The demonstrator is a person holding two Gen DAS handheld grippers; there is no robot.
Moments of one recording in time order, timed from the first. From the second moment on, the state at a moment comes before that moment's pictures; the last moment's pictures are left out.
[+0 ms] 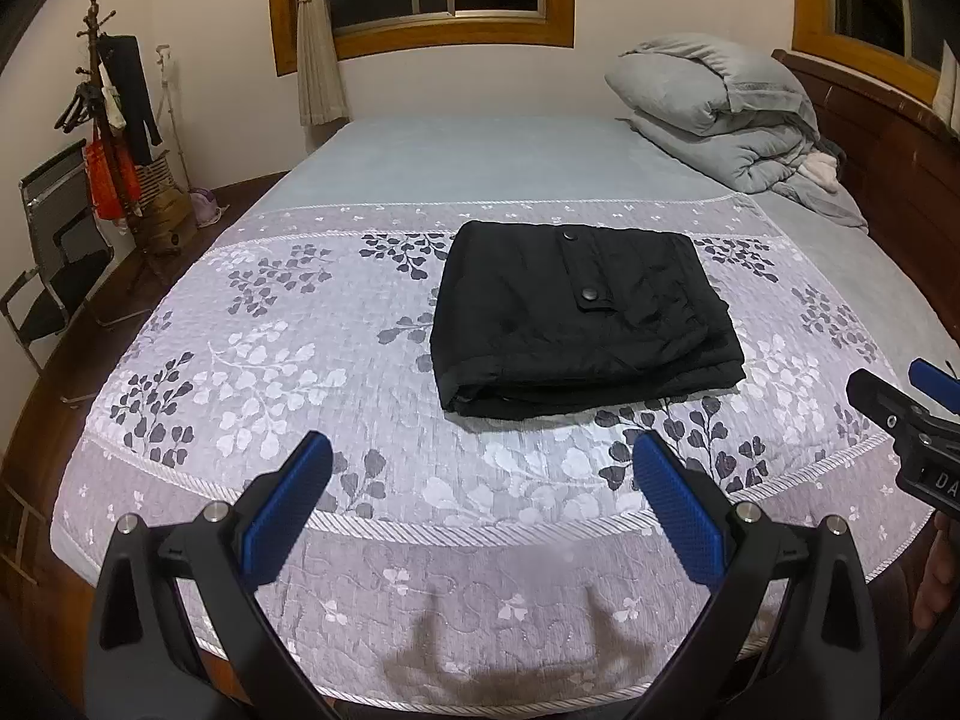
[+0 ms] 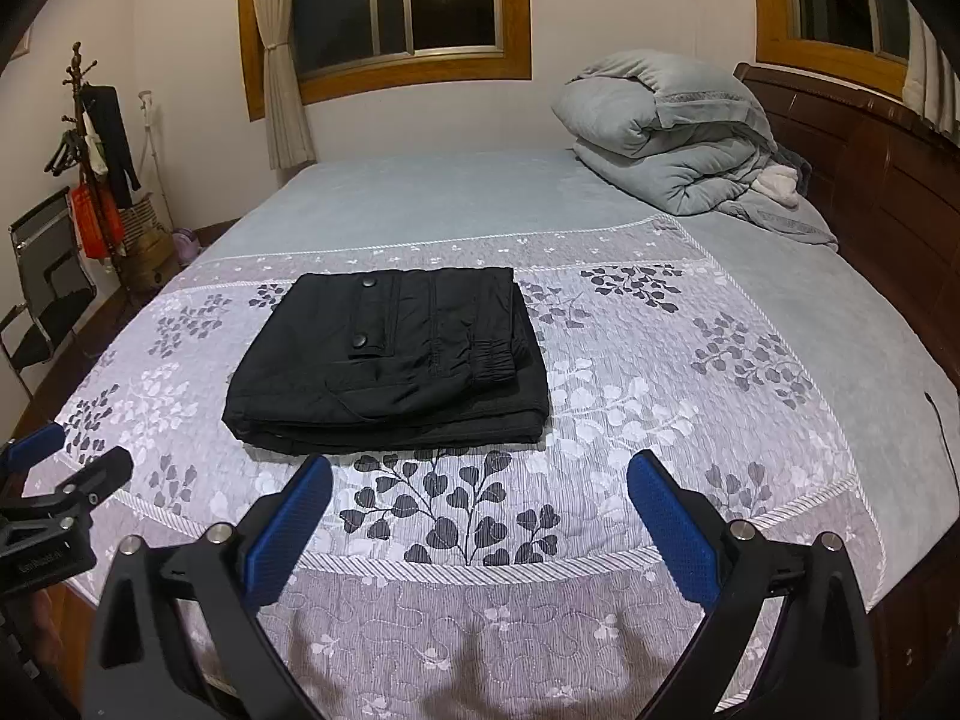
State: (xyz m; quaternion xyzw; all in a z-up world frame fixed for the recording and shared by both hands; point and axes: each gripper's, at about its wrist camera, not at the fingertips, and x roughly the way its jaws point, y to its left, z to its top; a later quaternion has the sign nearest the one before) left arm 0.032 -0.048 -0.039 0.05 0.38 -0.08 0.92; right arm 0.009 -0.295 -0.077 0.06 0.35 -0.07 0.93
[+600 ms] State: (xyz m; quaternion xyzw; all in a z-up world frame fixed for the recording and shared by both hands) left arm 0.033 -0.051 -0.040 0.05 0.38 -0.08 0.92; right arm 0.009 -0.295 -0.079 0.06 0.35 -0.07 0.93
